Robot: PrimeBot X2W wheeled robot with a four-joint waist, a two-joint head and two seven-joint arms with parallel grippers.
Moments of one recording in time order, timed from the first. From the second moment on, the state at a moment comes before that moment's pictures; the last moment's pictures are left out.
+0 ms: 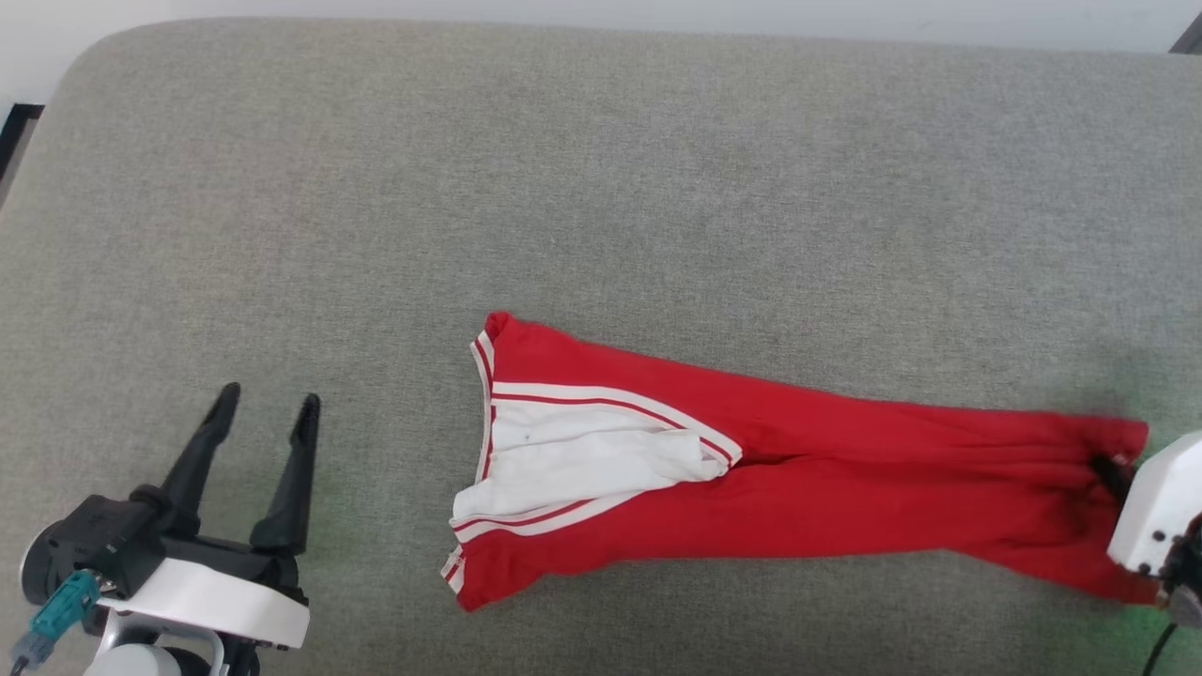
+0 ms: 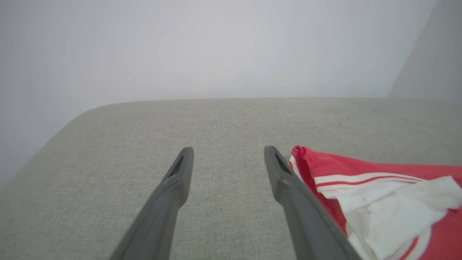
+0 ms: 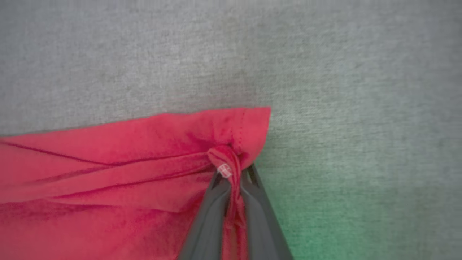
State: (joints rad) left arm -0.05 0.38 -0.12 0.07 -0.41 -0.13 -0.26; right arm -0.21 -0.18 -0.36 0.17 0.31 0.13 0.79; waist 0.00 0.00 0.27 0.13
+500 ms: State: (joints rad) left arm -0.06 0.40 -0.11 0.05 -0.43 -0.13 -0.26; right arm -0.26 -0.28 -0.68 0.03 0.24 0.13 0.81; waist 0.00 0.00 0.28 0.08
